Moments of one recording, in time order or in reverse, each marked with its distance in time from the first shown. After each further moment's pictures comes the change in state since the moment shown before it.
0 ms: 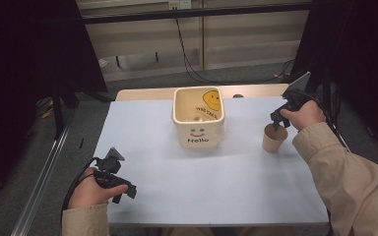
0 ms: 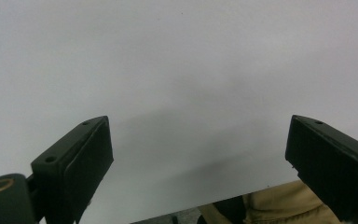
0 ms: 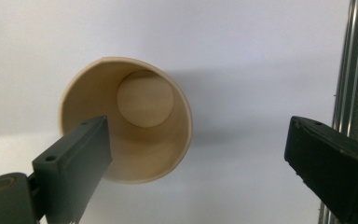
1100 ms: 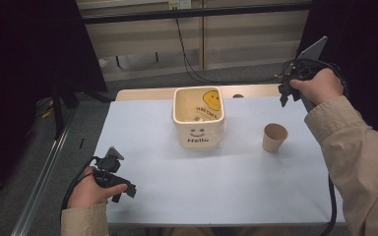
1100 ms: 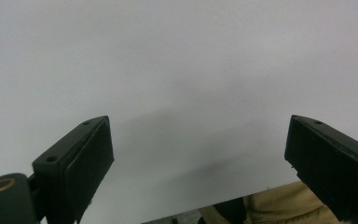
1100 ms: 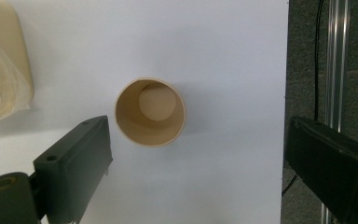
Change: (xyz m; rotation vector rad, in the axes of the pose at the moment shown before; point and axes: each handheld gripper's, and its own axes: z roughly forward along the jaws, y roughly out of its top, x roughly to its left) left arm 0.001 0.000 -0.001 -0.014 -0.013 -0.007; right arm -0.005 0.013 -0.092 -0.051 0.005 0.017
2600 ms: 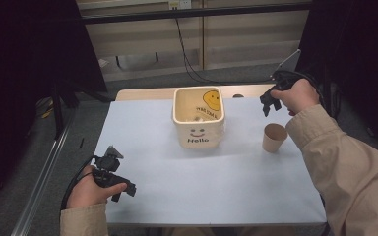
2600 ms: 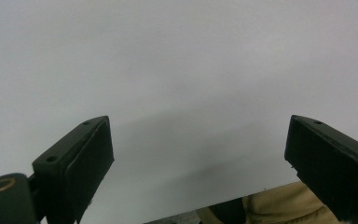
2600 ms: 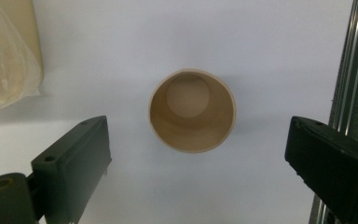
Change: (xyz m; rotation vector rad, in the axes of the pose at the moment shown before) left arm 0.000 0.001 -0.005 -0.021 0.006 0.014; right arm 0.042 0.000 0.035 0.060 0.011 -0.057
